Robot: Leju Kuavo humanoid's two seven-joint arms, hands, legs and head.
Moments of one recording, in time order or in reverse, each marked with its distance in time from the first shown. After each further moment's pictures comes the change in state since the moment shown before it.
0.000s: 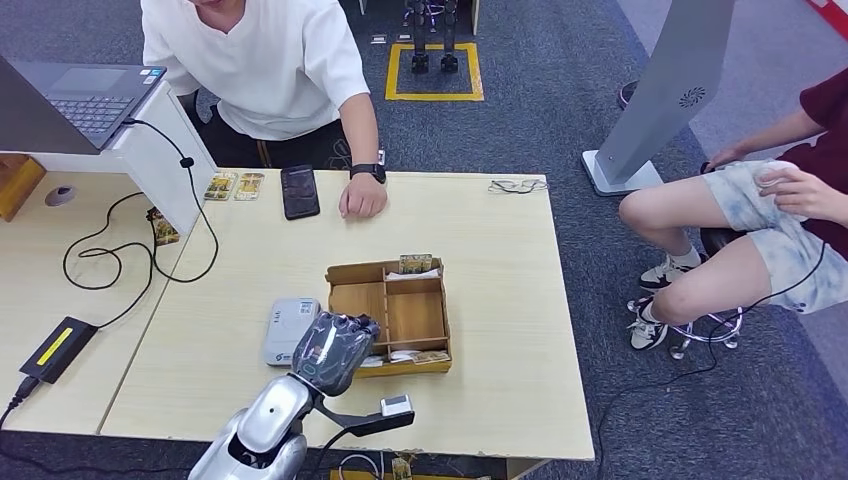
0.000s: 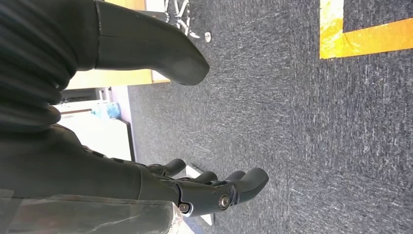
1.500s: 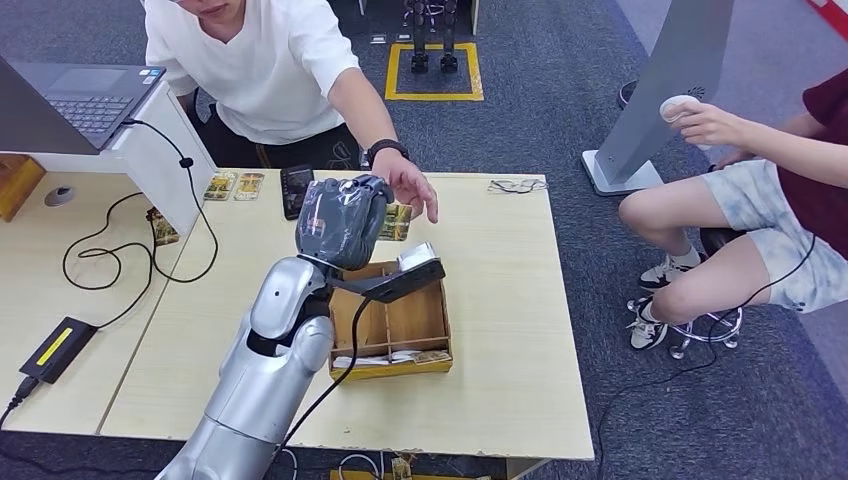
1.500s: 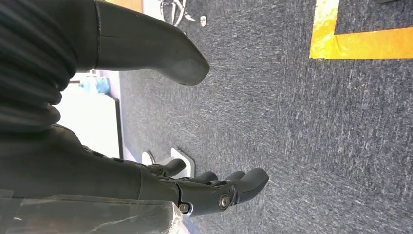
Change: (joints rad) left arm -0.350 -0.196 0.094 0.004 0.186 -0.079 0.065; right arm -0.003 -0.088 0.106 0.184 0.000 -0.060 -0.033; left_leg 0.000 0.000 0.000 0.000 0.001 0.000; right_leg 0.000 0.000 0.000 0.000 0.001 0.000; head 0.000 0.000
